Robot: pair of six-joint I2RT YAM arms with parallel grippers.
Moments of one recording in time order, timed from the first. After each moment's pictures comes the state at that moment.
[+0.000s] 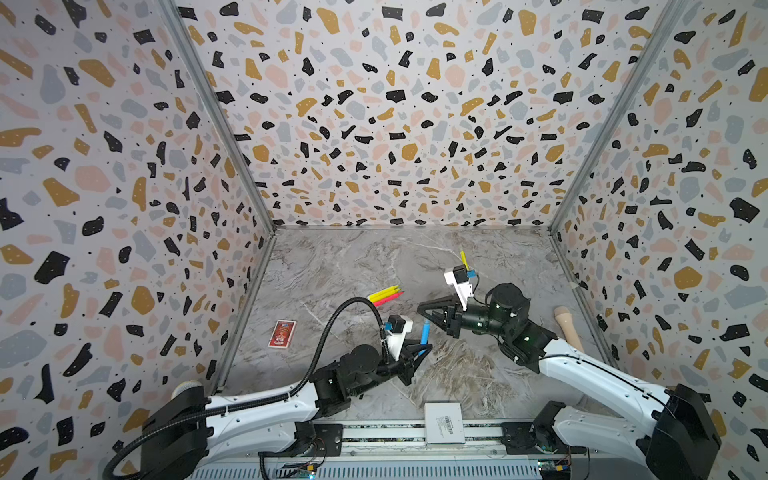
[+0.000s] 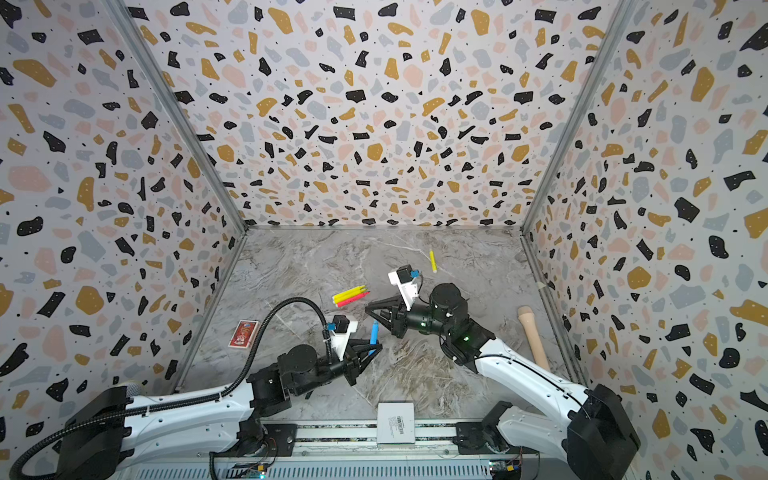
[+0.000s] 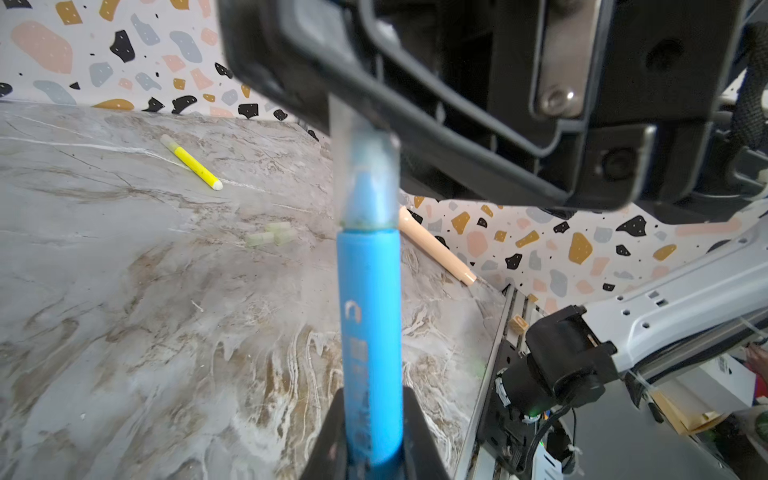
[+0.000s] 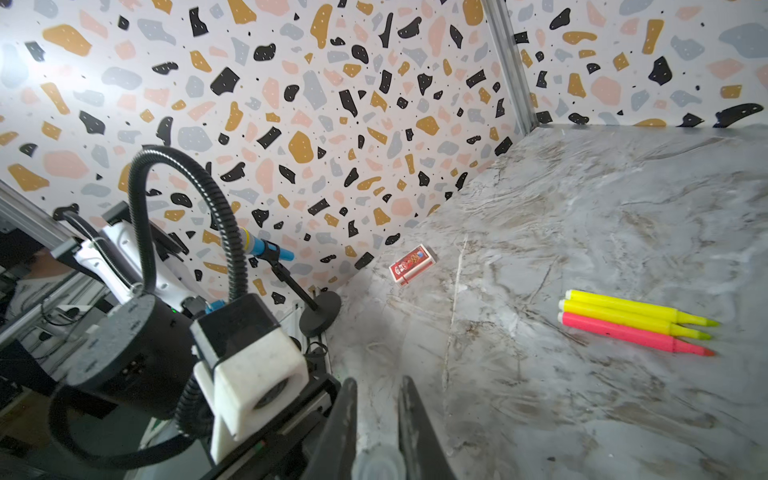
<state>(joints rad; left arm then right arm) -1.11 0.98 0.37 0.45 -0.04 -0.48 0.74 1.10 0.68 0.33 -0.61 0.48</state>
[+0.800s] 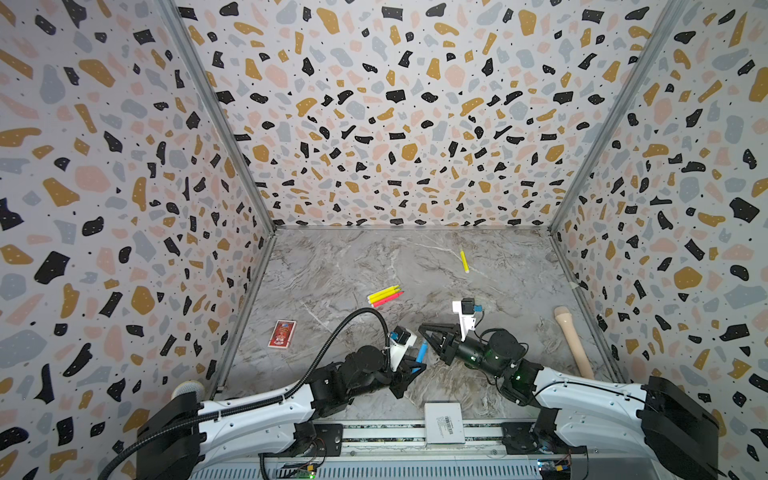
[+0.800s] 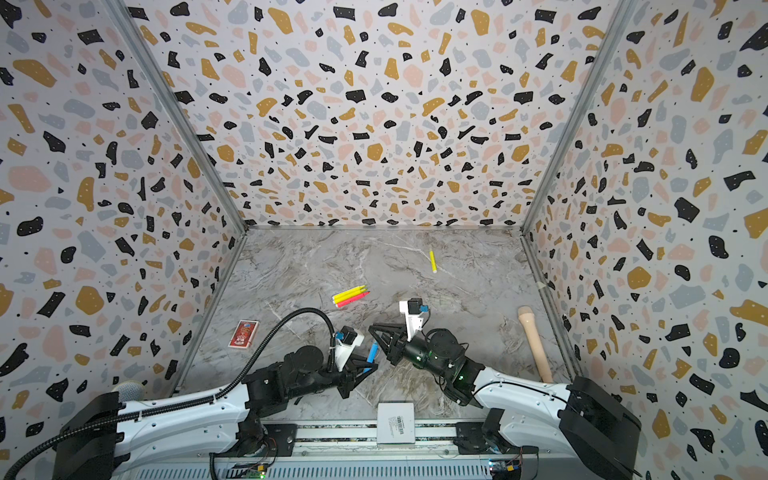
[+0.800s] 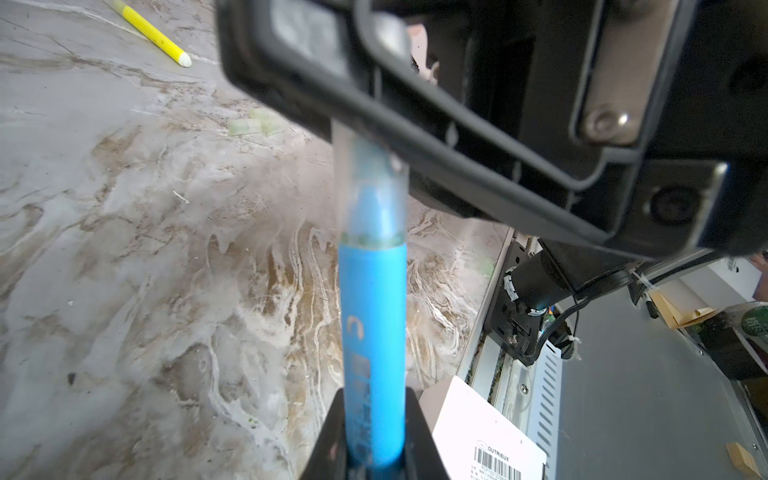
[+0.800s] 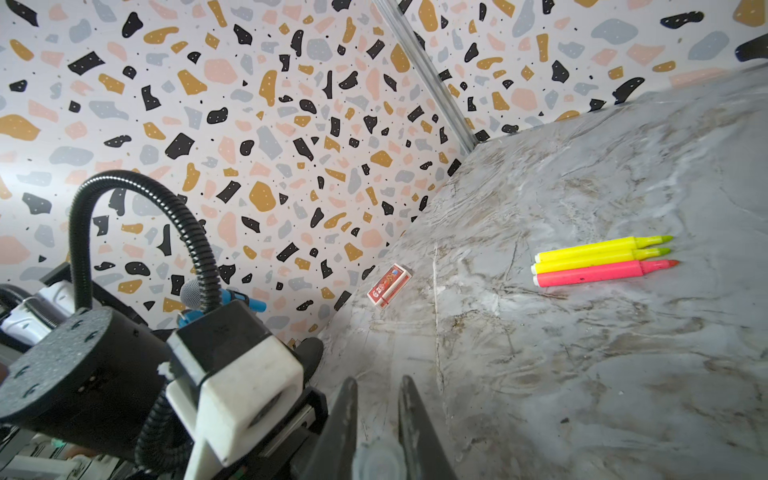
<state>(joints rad) -1.07 0.94 0.37 0.20 0.10 -0.46 1.00 1.11 0.34 0.75 -0.11 0.69</state>
